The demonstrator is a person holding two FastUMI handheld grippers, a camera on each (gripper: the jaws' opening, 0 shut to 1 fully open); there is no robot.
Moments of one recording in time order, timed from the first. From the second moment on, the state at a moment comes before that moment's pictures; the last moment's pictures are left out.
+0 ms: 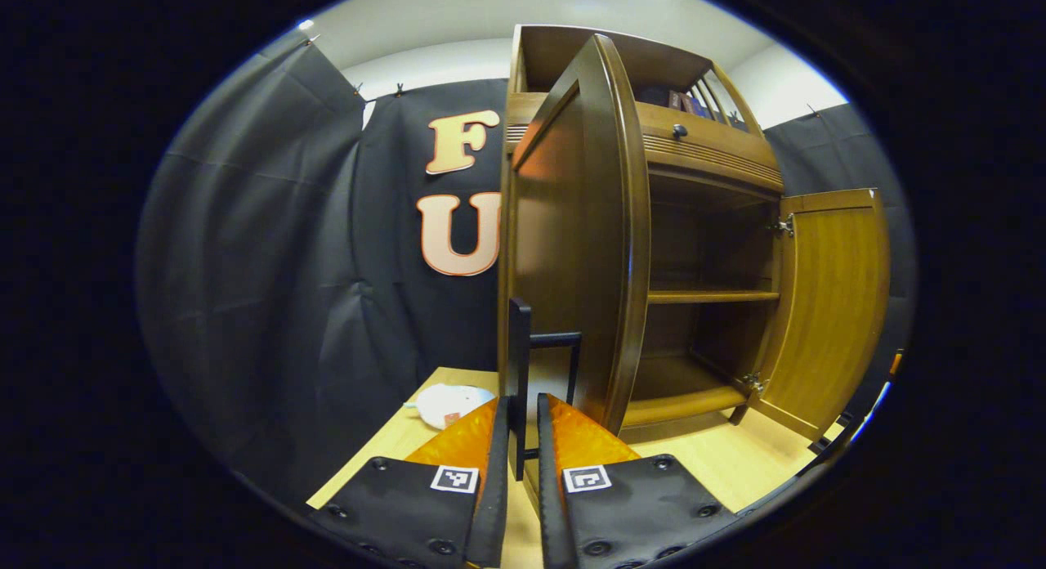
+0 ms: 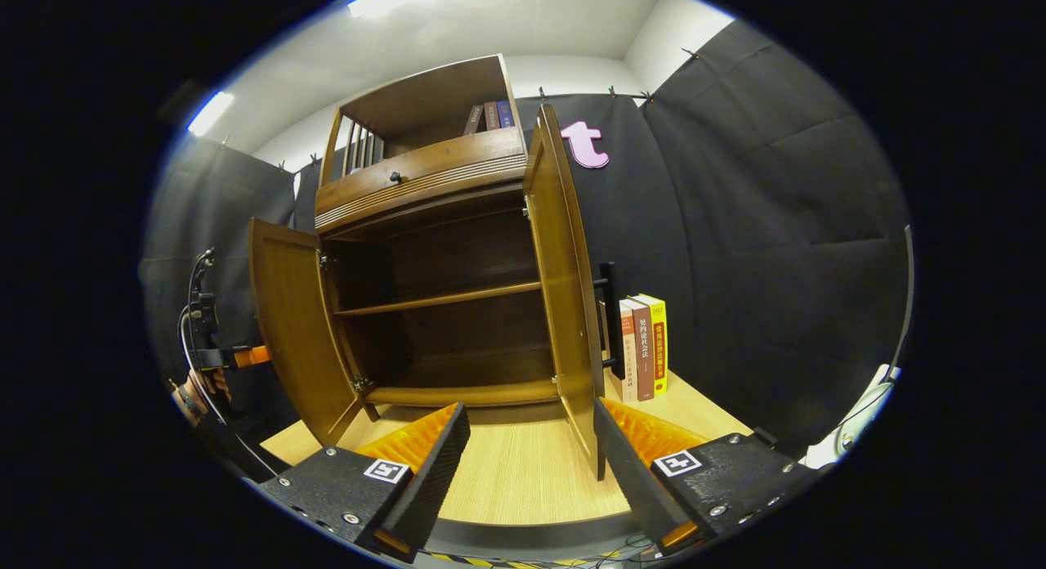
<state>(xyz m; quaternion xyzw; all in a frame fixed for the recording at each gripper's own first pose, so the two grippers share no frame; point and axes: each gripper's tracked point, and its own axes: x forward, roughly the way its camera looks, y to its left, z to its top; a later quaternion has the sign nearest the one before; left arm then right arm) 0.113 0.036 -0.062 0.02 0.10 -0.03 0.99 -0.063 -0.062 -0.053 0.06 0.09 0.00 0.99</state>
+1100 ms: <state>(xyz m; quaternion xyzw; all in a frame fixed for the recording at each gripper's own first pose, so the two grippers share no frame) 0.027 0.108 -0.042 -0.06 0.07 -0.08 0.99 -0.052 -0.078 -0.055 0.05 0.09 -0.03 0.99</state>
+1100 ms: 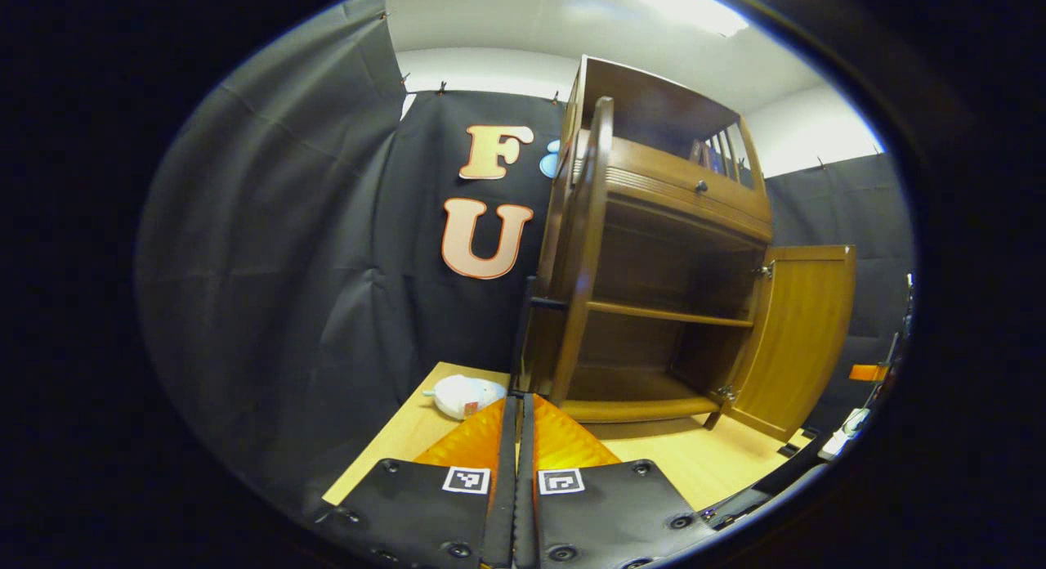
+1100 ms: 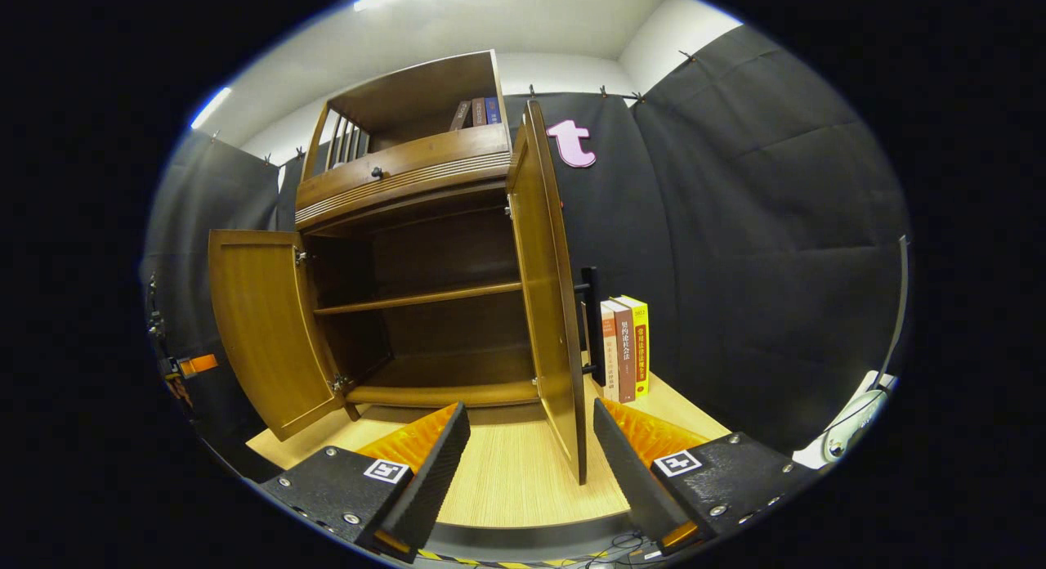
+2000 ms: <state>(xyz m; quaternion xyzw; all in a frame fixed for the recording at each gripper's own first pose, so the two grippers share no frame) 0.054 -0.030 -0.018 0.01 0.04 -0.02 1.00 -0.039 -0.077 -0.042 0.04 0.05 0.00 1.00</state>
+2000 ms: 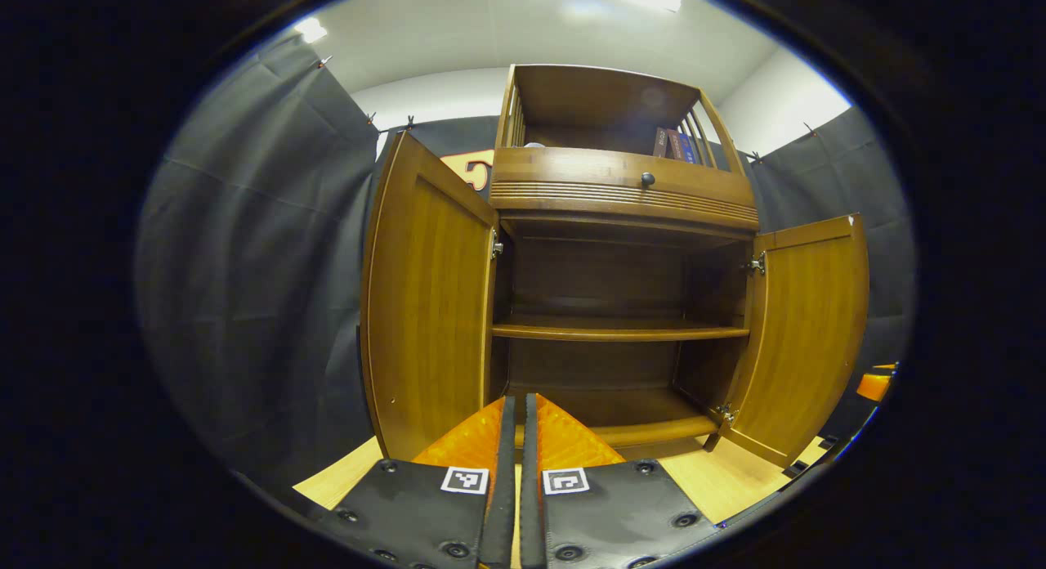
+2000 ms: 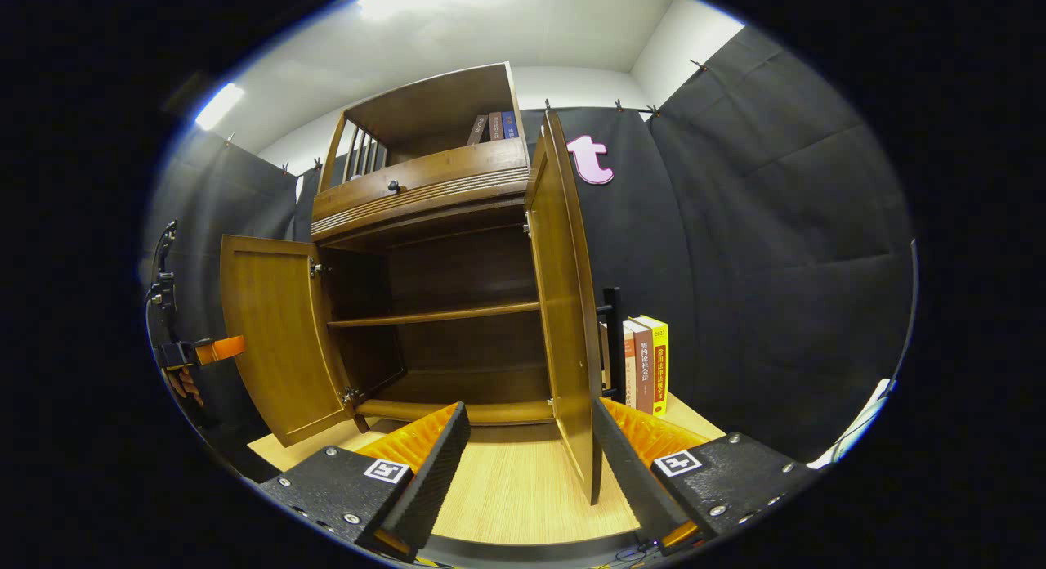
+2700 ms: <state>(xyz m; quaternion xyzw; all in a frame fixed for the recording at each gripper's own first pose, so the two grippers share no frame) 0.051 -0.033 -0.017 0.02 0.02 0.00 1.00 -0.042 -0.081 -0.050 0.05 0.06 -0.01 1.00</state>
